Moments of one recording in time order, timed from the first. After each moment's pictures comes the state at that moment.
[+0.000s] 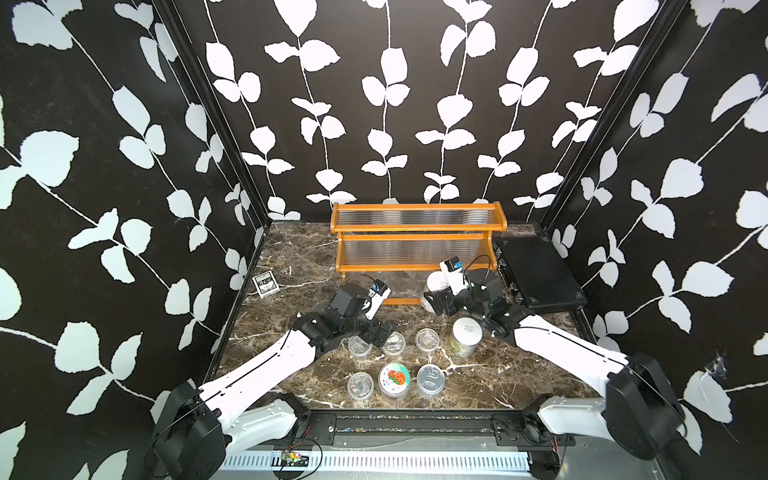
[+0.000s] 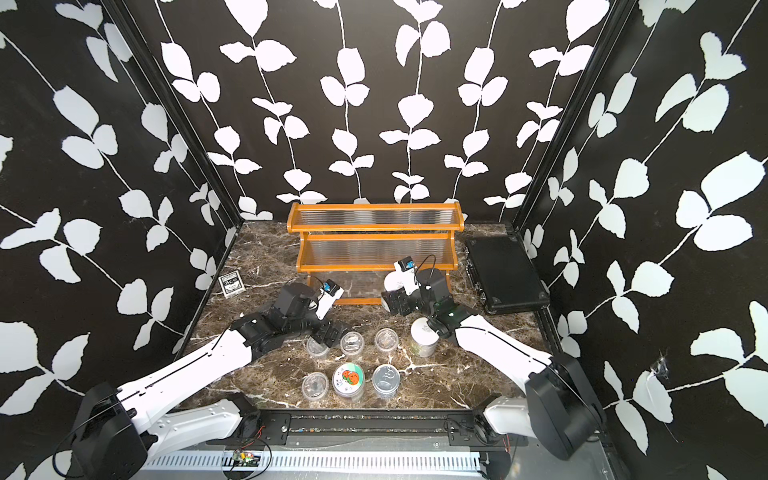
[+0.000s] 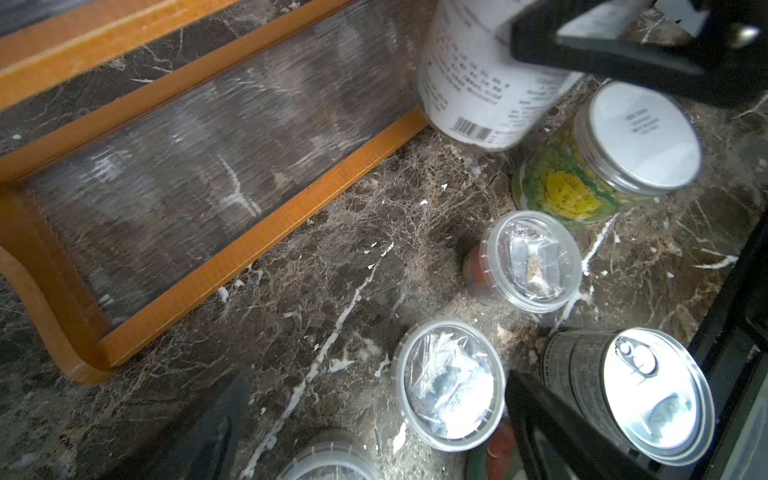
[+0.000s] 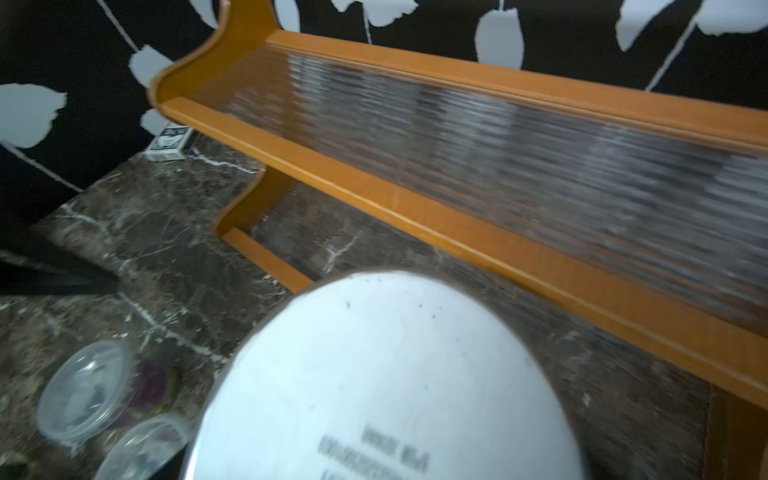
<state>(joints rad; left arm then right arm) -0.69 1.09 0.74 -0.43 0.12 -0.03 0.61 1.26 0.76 0.00 -0.19 0.05</state>
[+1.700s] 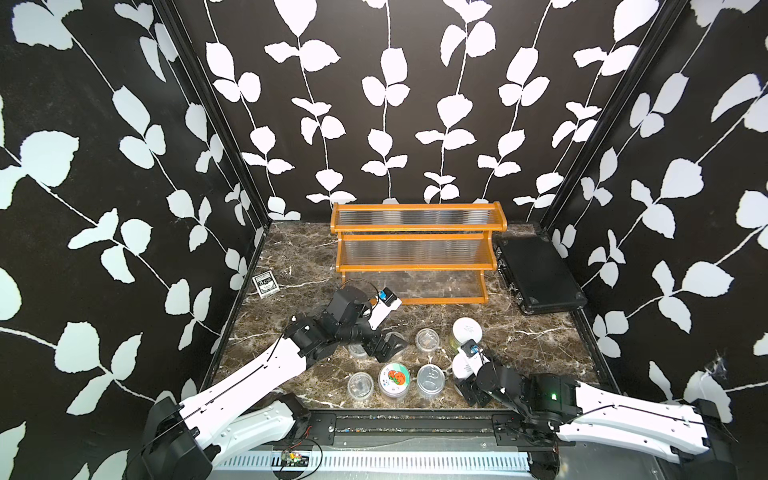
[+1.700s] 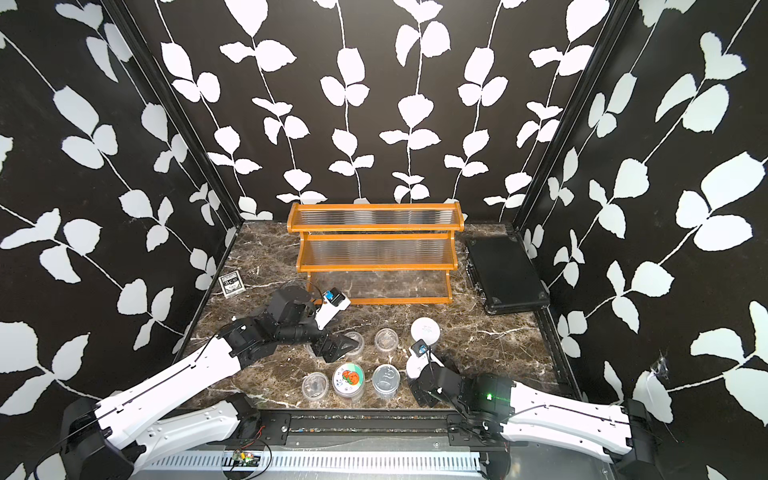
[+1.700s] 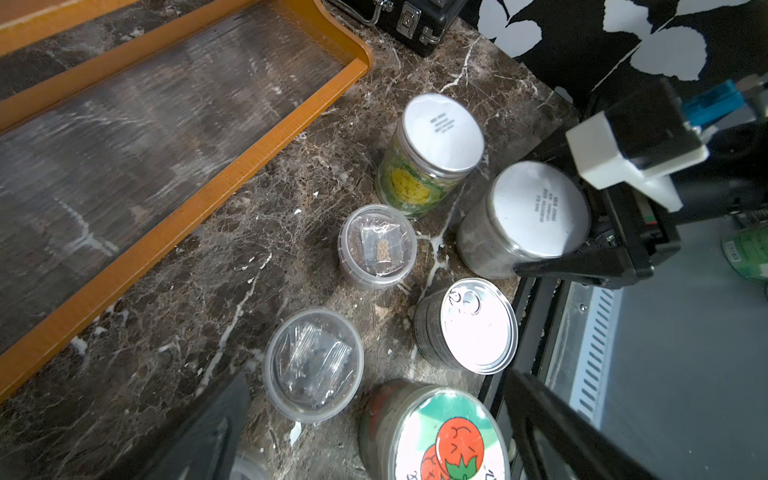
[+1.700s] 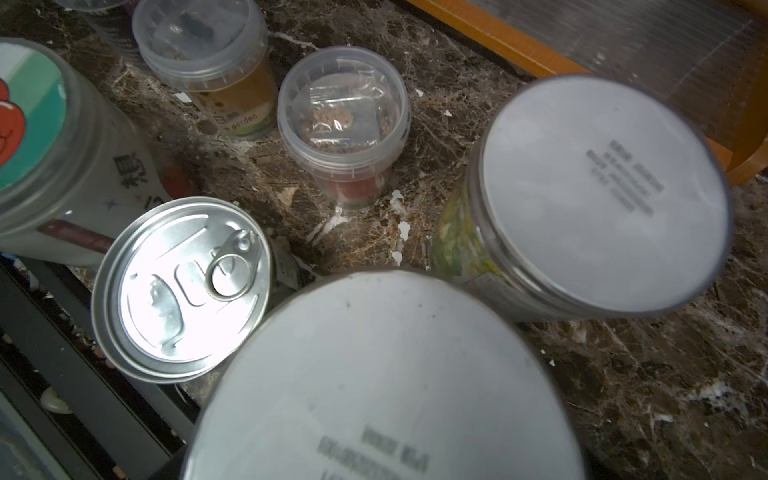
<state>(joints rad) -0.78 1.00 0.78 -0.50 0.37 -0.03 1.27 0.62 0.38 -0.68 0.37 0.46</state>
